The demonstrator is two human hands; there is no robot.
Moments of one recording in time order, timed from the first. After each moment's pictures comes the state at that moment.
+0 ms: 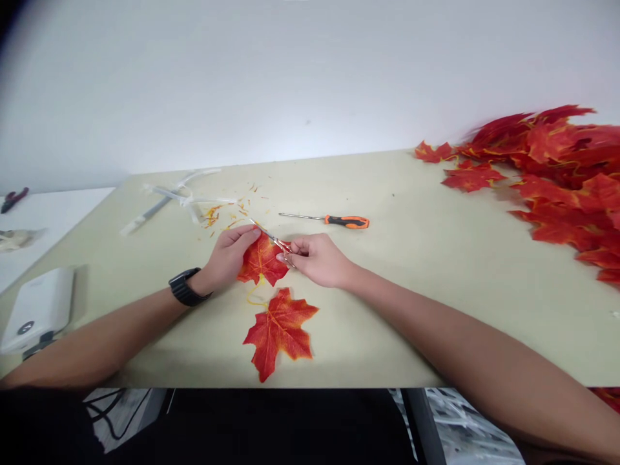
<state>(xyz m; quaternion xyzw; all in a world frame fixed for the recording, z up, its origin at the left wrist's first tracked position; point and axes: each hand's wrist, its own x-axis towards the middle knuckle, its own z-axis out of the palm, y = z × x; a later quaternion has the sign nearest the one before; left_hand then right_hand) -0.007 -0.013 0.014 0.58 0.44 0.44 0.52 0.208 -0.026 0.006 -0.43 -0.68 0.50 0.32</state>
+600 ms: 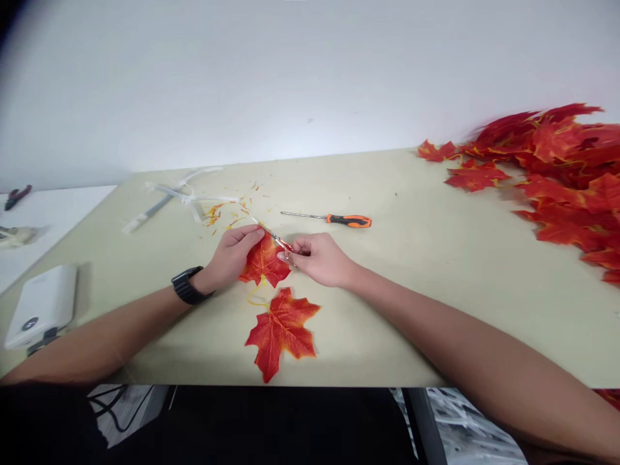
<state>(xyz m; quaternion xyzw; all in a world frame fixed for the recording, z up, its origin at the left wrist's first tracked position) -0.006 -0.013 0.013 0.60 0.44 0.42 0.51 0.207 -0.026 0.007 -0.43 -0.68 0.50 0.31</state>
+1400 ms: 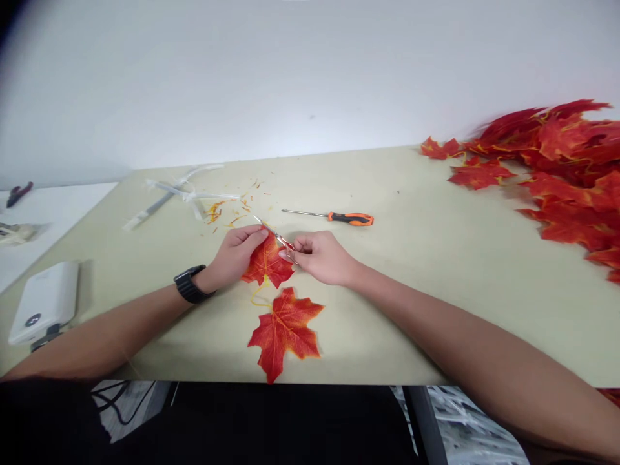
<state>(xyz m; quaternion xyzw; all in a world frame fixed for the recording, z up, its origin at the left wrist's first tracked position) -0.005 -0.015 0.010 0.62 0.44 0.40 0.50 0.208 -0.026 0.007 -0.43 -0.69 0.50 0.31</state>
